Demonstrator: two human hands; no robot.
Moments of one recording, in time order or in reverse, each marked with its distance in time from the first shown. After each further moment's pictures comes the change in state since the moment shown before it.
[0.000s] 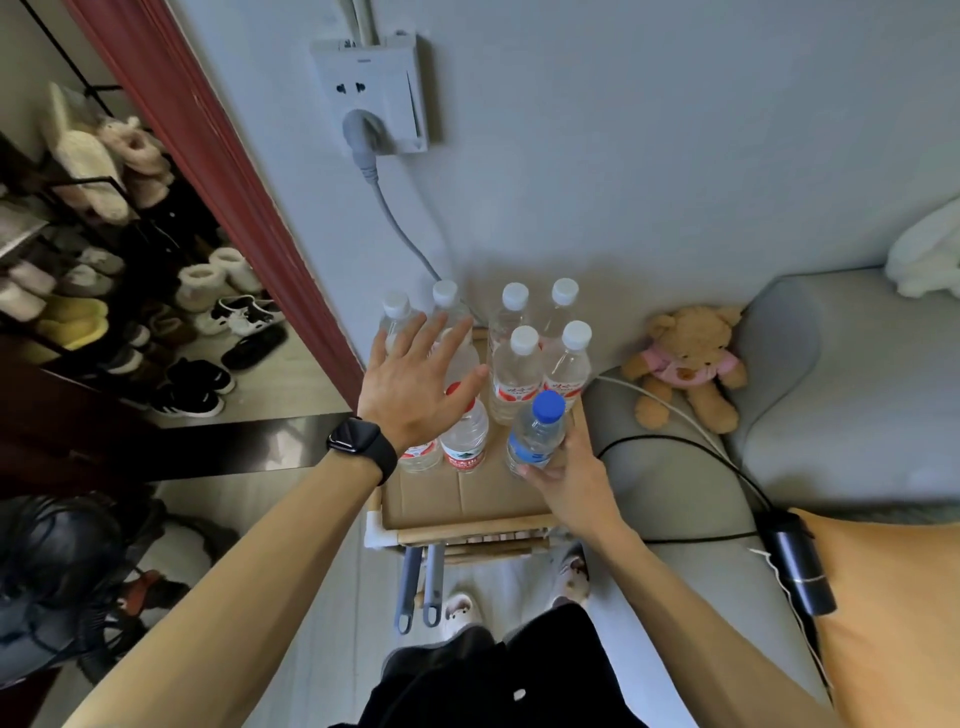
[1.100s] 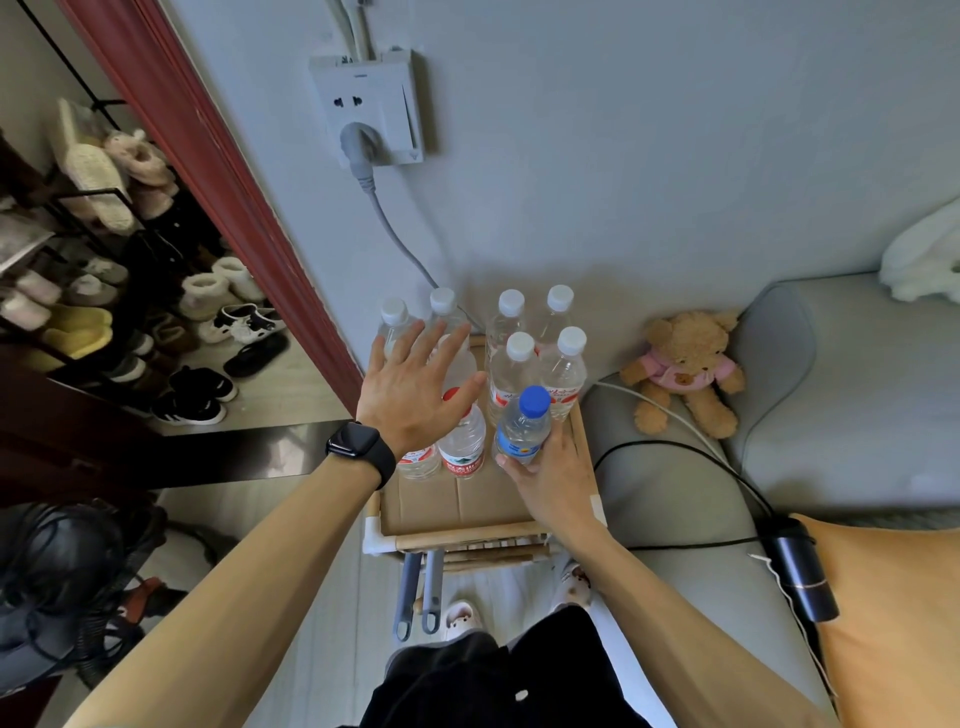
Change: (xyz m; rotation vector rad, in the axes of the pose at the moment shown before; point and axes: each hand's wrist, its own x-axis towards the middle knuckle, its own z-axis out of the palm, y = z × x) left_hand 0.001 0.002 -0.001 0.021 -0.022 -0.005; right_hand 0.012 -0.004 0.025 -0.151 0.136 -0.002
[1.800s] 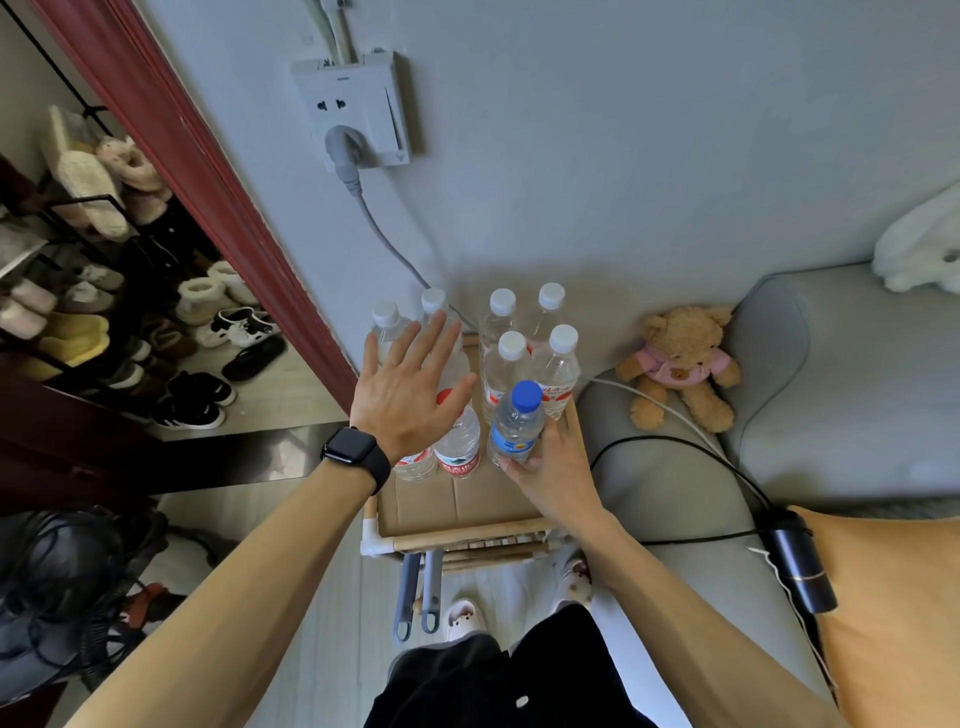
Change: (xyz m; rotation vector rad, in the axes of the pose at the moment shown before) left_hand -0.001 0.001 0.003 0.043 0.003 0.028; right_hand 0.008 0.000 -0.015 0.011 -0.109 -0.041
